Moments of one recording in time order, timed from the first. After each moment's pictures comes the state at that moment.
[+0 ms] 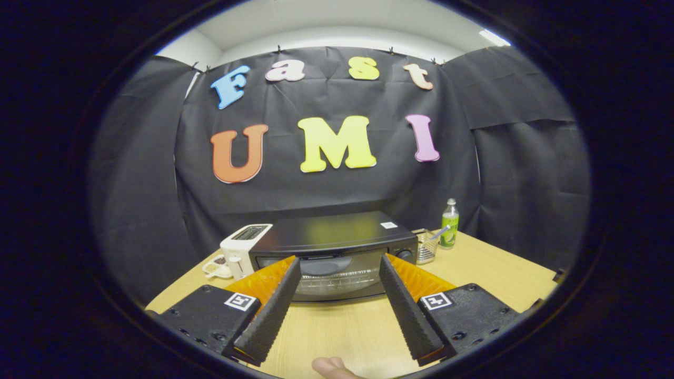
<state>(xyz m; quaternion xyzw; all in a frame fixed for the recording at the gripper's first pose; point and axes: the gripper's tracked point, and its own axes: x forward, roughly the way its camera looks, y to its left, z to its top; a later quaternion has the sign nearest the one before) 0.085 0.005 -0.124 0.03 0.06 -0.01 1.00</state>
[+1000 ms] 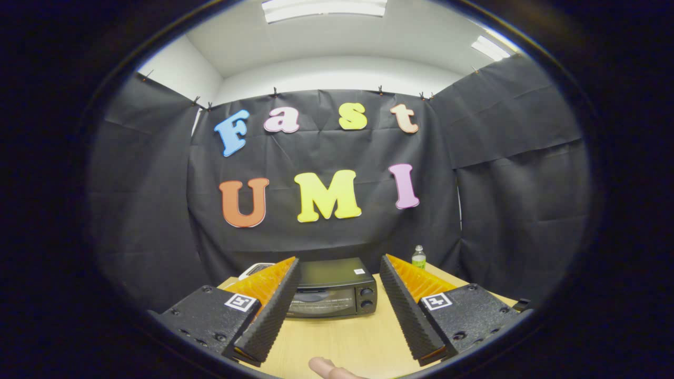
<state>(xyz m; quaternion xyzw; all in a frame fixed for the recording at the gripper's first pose) -0.042 -0.035 0.016 0.03 -0.01 0.00 1.00</state>
